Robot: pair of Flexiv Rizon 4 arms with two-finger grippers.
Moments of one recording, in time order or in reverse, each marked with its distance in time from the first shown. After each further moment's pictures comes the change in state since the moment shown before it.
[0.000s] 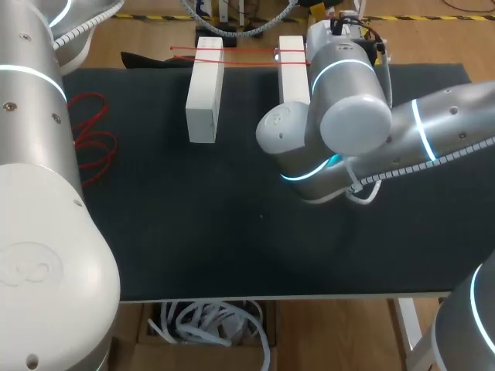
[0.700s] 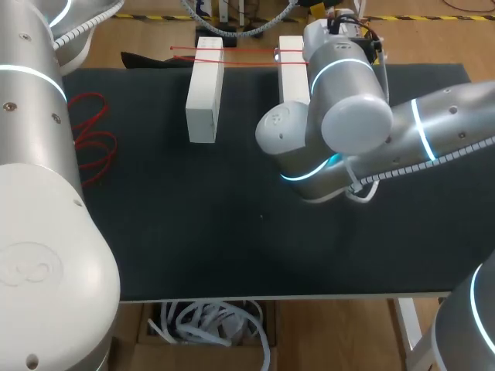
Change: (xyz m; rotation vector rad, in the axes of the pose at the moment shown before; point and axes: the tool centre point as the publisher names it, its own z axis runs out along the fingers) left arm 0.000 0.000 0.000 0.000 0.000 0.000; right arm -0.002 0.010 0.002 -0.029 -0.006 -0.003
